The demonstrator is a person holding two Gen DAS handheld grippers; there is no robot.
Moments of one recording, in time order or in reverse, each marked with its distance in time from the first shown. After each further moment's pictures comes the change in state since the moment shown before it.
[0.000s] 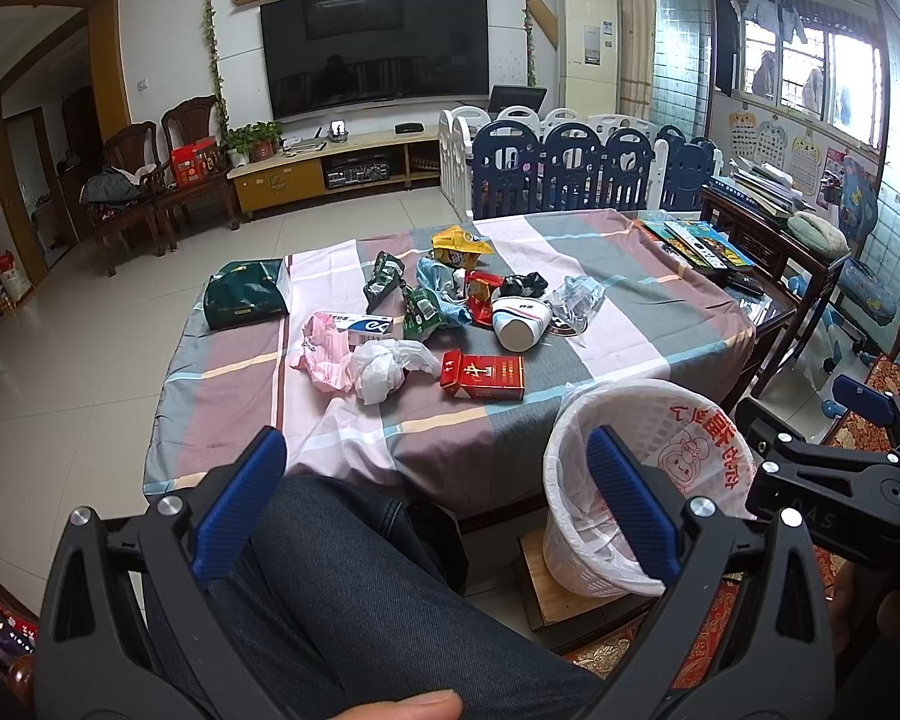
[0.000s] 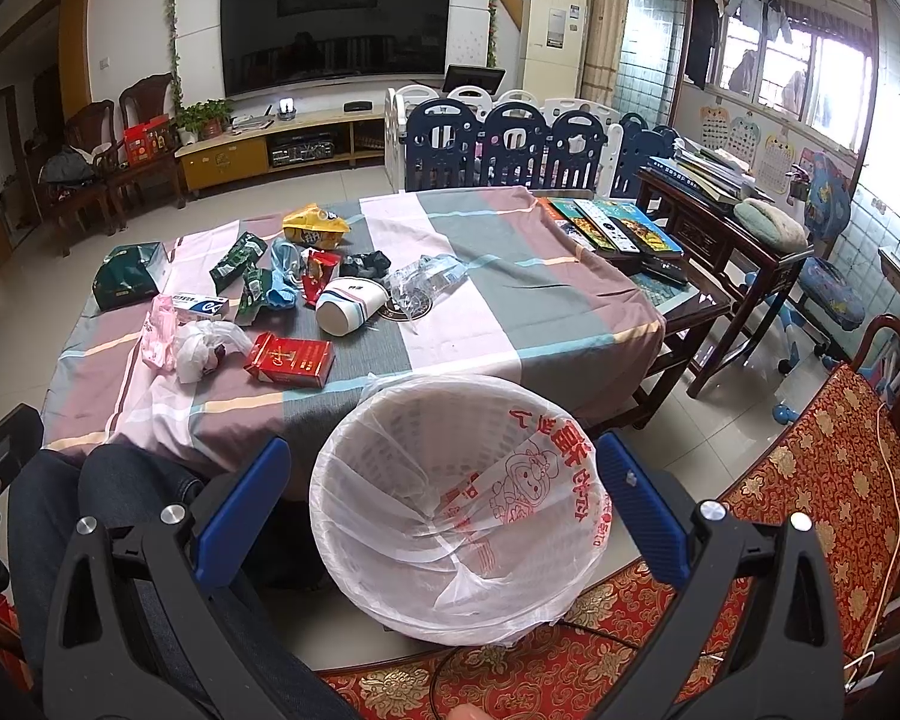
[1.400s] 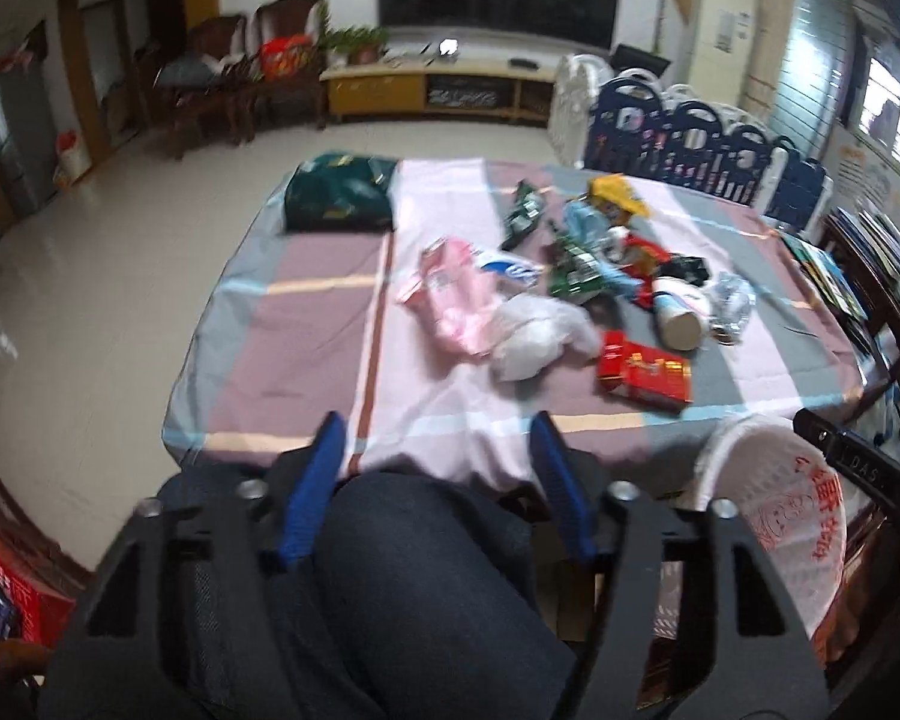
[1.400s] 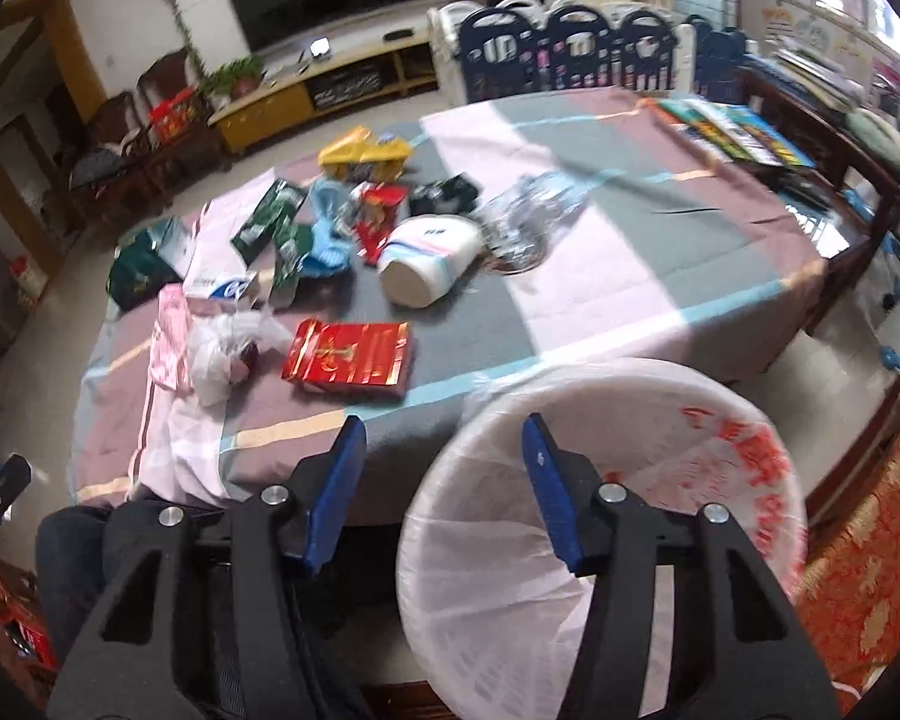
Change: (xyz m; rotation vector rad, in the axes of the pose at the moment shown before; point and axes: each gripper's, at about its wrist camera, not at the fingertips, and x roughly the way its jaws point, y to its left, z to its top) left arm 0.122 0.121 -0.015 -0.271 0.214 0.136; right arm 0.169 0.056 0.029 0.064 0.219 0.222
